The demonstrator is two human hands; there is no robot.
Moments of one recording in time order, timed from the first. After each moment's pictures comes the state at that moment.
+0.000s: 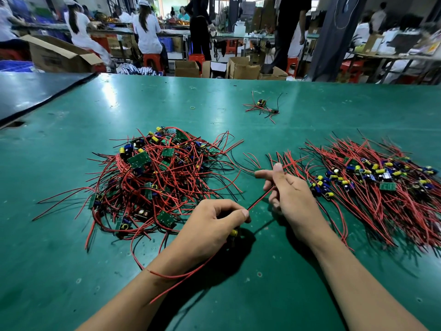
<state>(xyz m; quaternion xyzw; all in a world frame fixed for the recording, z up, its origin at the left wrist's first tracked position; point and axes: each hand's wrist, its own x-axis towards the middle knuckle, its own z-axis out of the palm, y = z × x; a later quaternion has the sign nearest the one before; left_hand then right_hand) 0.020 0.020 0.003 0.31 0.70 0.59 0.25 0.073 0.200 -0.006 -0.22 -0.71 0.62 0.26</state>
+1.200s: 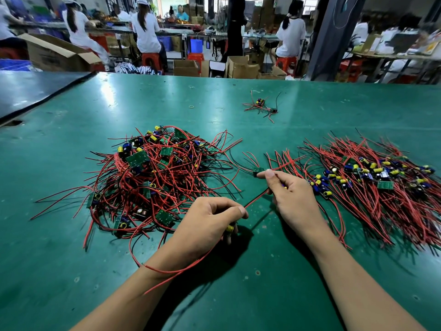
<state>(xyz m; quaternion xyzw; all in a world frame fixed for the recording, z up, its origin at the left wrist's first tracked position) 0.014 0.020 0.000 0.29 0.68 0.61 0.26 0.079 0.210 -0.012 -0.21 -0.80 0.48 0.30</state>
